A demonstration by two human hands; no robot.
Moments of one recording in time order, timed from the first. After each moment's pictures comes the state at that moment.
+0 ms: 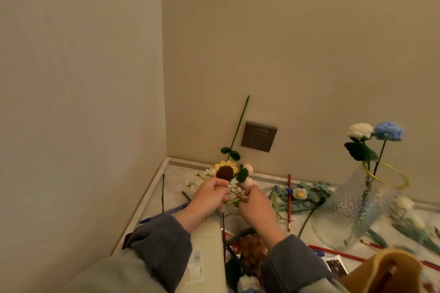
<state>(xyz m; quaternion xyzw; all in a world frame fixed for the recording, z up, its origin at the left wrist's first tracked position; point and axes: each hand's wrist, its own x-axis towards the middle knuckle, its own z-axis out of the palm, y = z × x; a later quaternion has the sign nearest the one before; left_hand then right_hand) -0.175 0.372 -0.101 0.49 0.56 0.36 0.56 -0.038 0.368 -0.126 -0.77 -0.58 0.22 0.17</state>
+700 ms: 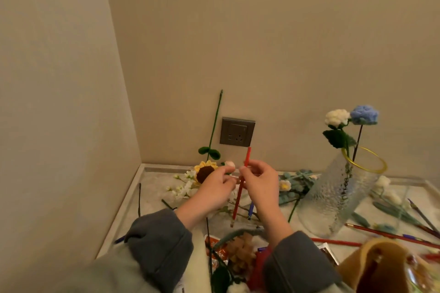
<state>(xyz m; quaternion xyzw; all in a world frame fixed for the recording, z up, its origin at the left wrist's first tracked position) -0.128 0.399 -0.084 0.64 0.49 0.29 0.51 -0.010 0.380 -0.087 -0.68 -0.43 0.25 0.54</state>
